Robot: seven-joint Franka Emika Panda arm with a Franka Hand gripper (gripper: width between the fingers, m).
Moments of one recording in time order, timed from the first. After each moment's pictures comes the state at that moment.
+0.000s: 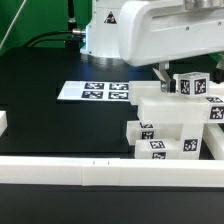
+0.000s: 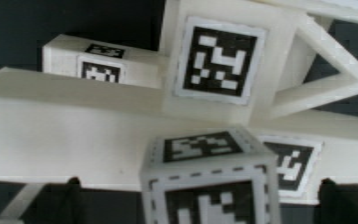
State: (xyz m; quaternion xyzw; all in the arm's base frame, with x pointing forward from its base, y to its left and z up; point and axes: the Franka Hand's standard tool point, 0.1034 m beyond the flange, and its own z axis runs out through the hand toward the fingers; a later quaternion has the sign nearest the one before) arm 0.620 0.088 0.118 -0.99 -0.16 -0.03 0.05
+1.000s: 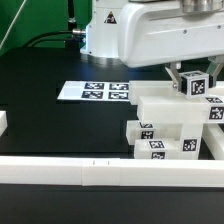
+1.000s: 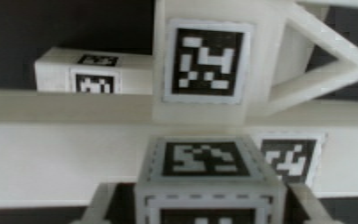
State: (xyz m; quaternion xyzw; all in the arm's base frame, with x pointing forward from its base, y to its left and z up) arm 0.620 0.088 0.115 -1.00 -0.07 -0.03 0.05
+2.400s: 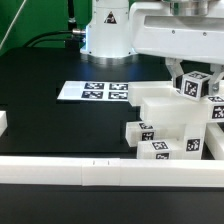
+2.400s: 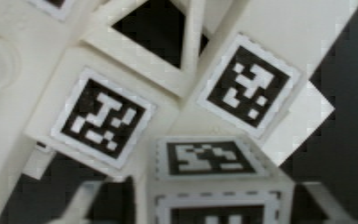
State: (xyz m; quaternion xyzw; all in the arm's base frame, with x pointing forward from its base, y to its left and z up) arm 0.620 0.090 0.113 -0.91 0.40 0.01 0.06
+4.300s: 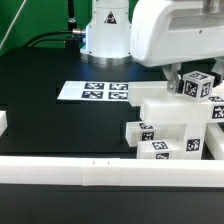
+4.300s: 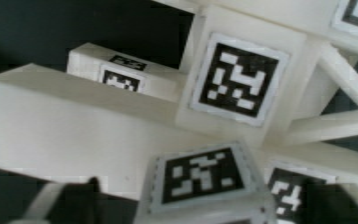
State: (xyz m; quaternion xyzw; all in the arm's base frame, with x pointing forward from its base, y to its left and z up) arm 0.618 0.091 0.115 -0.97 -0.24 0.00 0.00
